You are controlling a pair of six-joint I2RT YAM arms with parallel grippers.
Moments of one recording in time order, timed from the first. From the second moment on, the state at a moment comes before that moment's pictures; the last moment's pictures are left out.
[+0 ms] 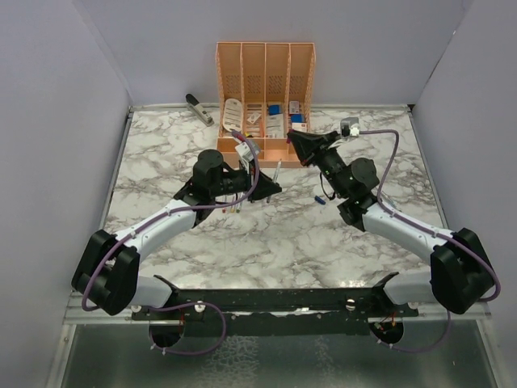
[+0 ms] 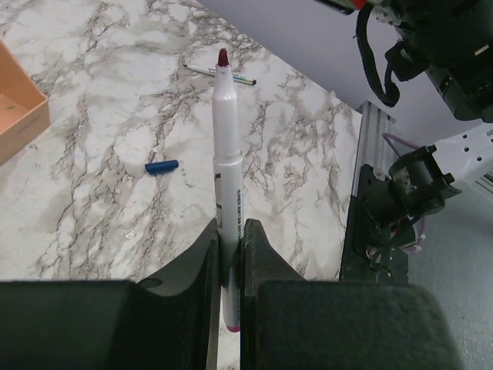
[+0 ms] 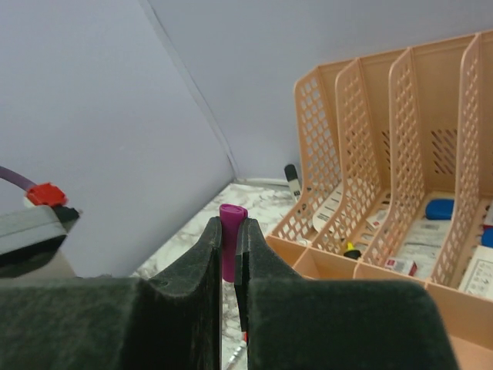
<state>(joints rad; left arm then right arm) -0.56 1.34 0.81 0.38 0.73 -0.35 0.59 1.33 0.76 0.88 0.00 0.37</state>
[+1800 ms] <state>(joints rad) -0.54 1.36 0.81 0.48 0.75 -0.40 0.59 1.27 0.76 0.89 -0.20 0.53</state>
